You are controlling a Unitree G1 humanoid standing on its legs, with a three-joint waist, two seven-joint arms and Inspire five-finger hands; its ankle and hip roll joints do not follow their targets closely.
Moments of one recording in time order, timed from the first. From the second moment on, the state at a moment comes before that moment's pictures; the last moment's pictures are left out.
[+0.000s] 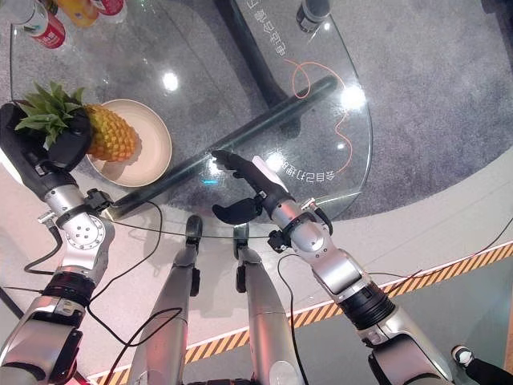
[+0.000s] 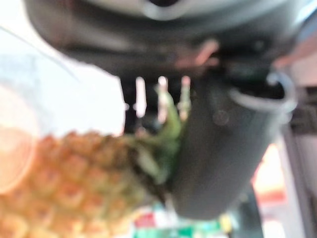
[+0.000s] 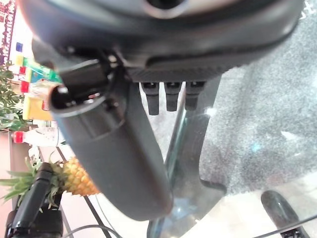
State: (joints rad) left arm -0.63 0.52 -0.15 0.66 -0.29 -0.75 0.82; right arm -0.55 -0.56 0.49 -0.05 0.16 0.17 0.01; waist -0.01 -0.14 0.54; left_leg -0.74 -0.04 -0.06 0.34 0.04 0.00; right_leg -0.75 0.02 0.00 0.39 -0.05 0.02
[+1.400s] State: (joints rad) left arm -0.77 0.57 -0.17 0.78 -0.26 -0.80 0.88; right arm -0.62 -0.57 0.56 -0.05 0.24 0.14 -0.05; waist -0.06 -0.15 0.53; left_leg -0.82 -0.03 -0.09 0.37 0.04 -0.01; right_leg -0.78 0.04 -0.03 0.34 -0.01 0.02
